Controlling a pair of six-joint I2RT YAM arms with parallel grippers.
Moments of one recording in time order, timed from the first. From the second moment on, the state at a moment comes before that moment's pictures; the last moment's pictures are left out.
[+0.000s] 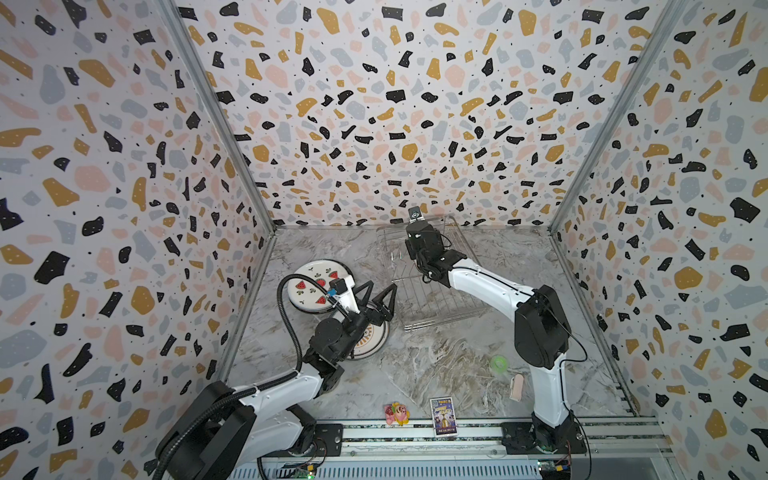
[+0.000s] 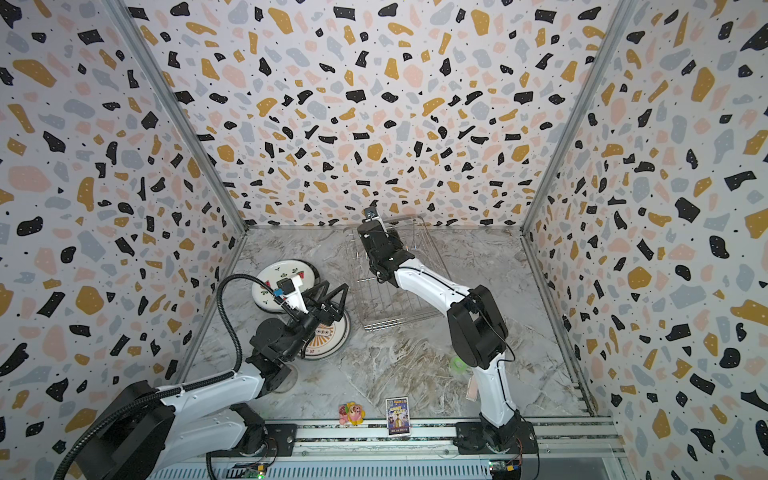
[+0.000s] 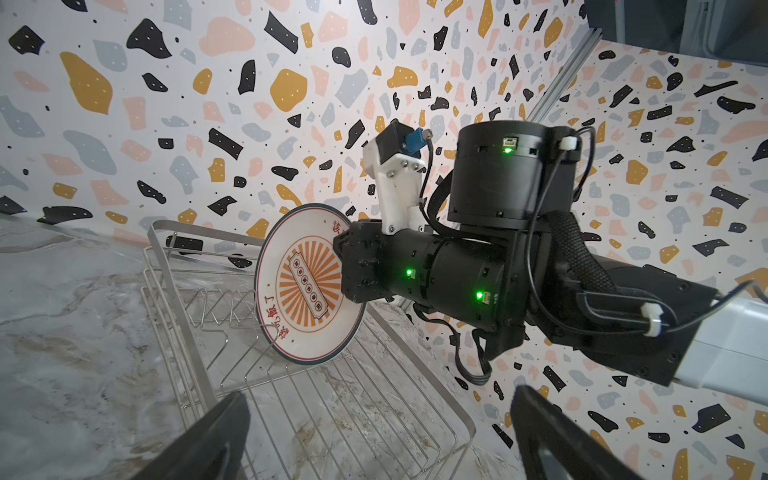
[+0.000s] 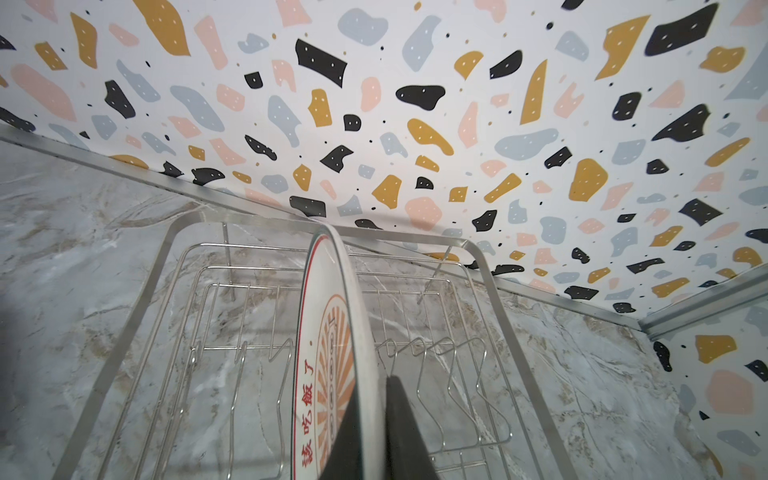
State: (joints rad) left arm -0.61 1.14 0.30 1.03 -0.04 -0.58; right arm 0.73 2.02 1.73 -0.15 0.64 -0.01
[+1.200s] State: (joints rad) left arm -0.61 0.98 0.24 0.96 0.12 -0.60; right arm 0.65 1.12 0.84 0.17 0.04 0.18
